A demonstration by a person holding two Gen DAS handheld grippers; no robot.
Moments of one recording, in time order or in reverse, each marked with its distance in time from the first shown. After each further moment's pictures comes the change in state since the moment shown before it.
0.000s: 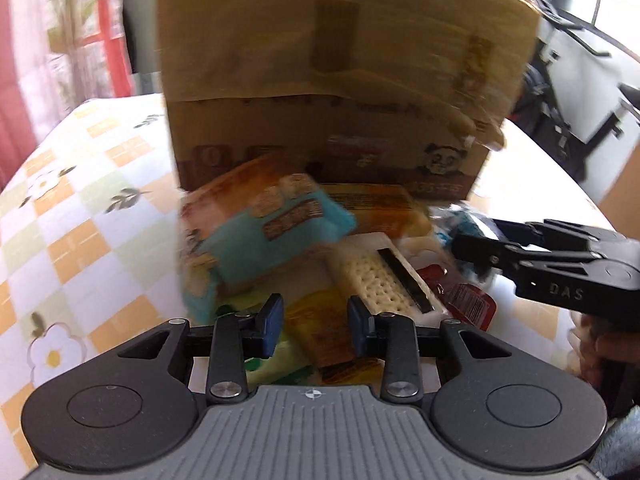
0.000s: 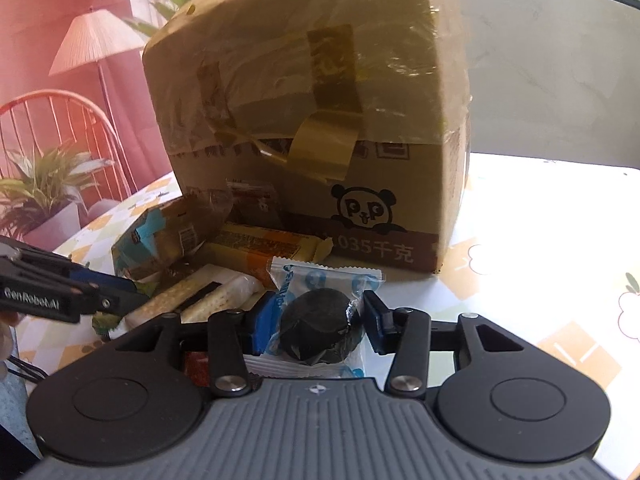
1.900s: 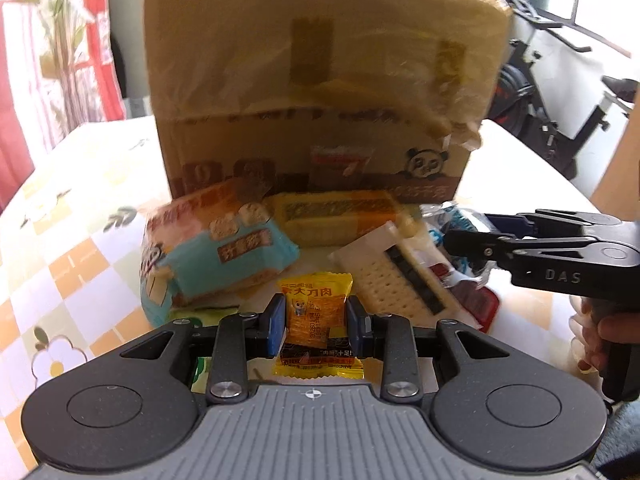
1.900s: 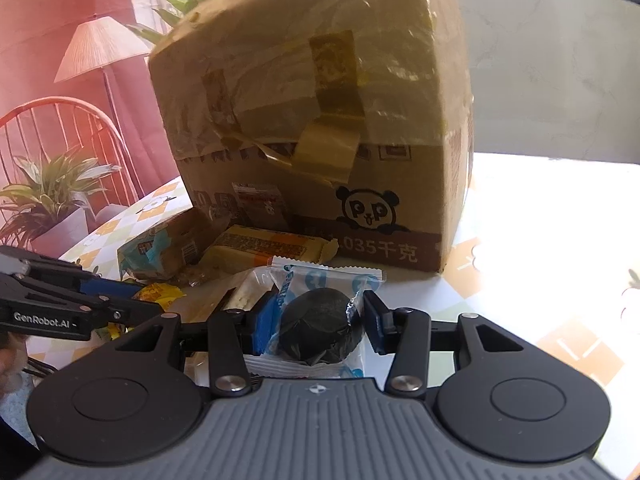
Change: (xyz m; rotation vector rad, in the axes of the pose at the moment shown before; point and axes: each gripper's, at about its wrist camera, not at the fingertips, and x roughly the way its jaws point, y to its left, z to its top) left arm -0.011 -0.002 -0.010 0.055 -0.071 -0.011; right arm -0.009 0.005 0.001 -0.014 -0.011 -0.007
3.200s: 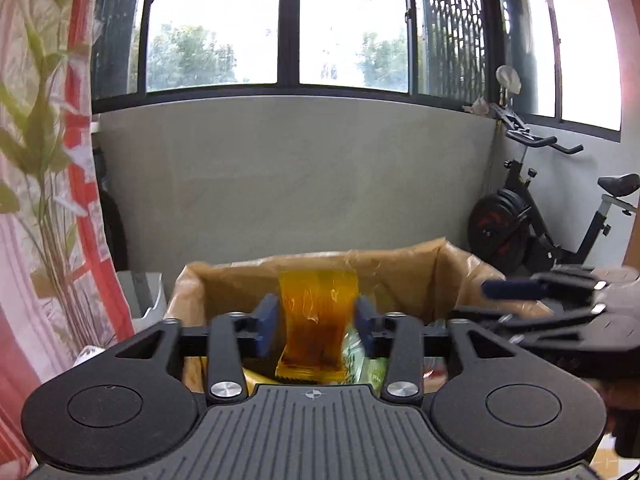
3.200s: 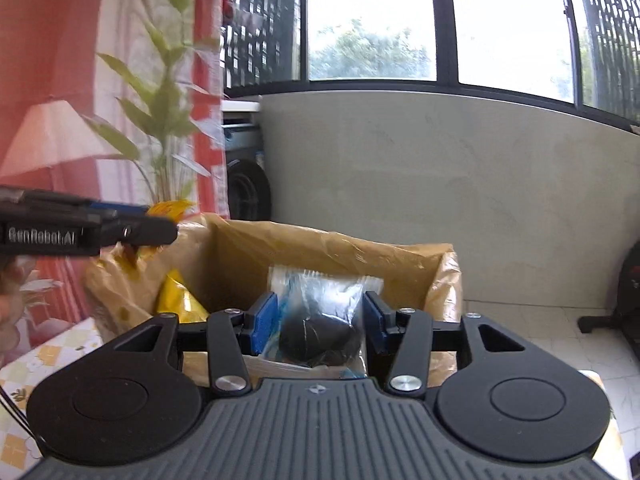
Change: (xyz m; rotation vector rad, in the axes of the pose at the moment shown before) left arm -0.036 0.010 0.204 0.068 -0.401 0.036; right arm 0.007 0.007 0.191 -0.127 -0.211 -0.173
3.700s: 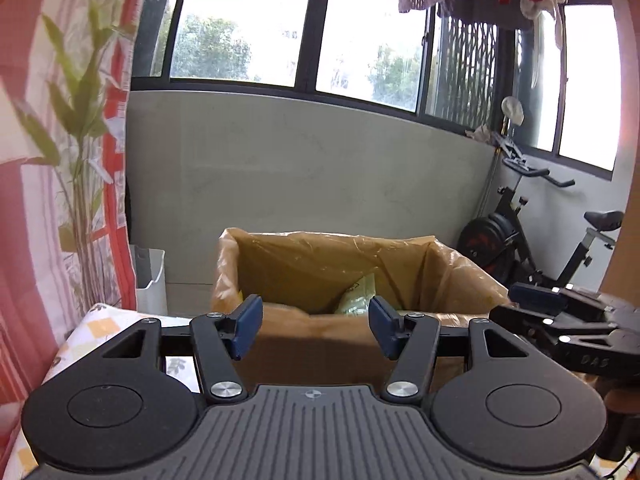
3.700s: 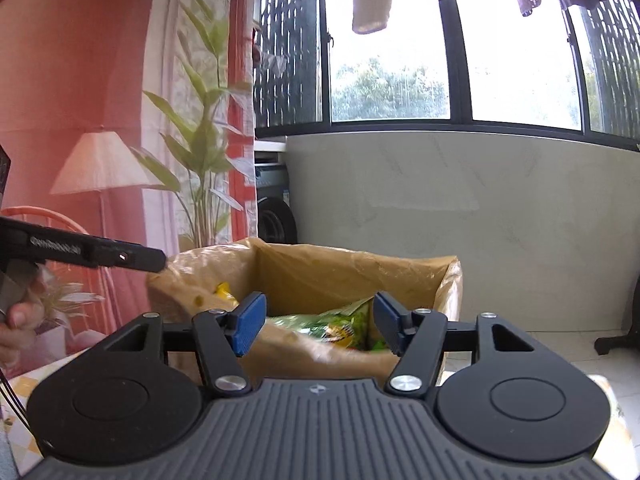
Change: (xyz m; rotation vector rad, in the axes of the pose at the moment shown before) left arm -0.079 0.045 -0.035 -0.127 -0.026 -0.032; right arm -0.074 0.011 -0.040 0.010 -0.147 0.082
